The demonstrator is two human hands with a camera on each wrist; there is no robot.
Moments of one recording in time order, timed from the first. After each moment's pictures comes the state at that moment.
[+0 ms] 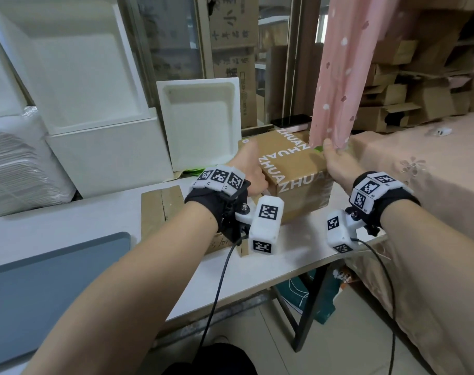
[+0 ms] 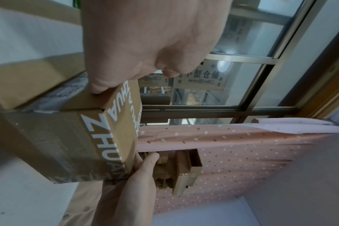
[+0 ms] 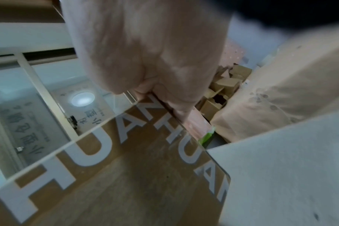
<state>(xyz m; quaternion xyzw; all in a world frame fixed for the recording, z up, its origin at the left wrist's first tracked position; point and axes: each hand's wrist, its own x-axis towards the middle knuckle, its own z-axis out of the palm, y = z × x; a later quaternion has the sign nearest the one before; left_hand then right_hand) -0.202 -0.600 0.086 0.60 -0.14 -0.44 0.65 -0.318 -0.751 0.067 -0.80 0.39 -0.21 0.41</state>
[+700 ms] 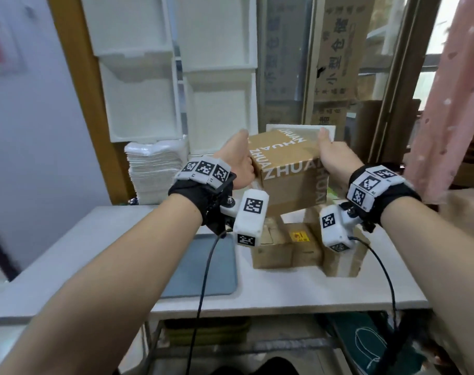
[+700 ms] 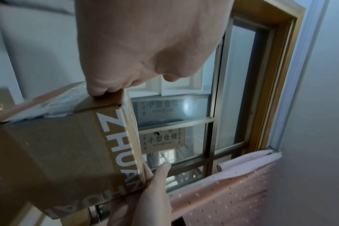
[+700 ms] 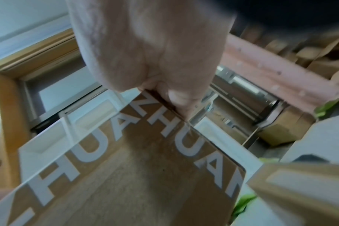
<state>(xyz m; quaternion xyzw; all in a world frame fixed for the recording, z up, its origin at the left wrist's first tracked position) -0.196 -0.355 0.189 0.59 -0.12 -0.27 0.76 -0.251 -0.545 0.174 -0.87 0.20 -0.22 0.40</state>
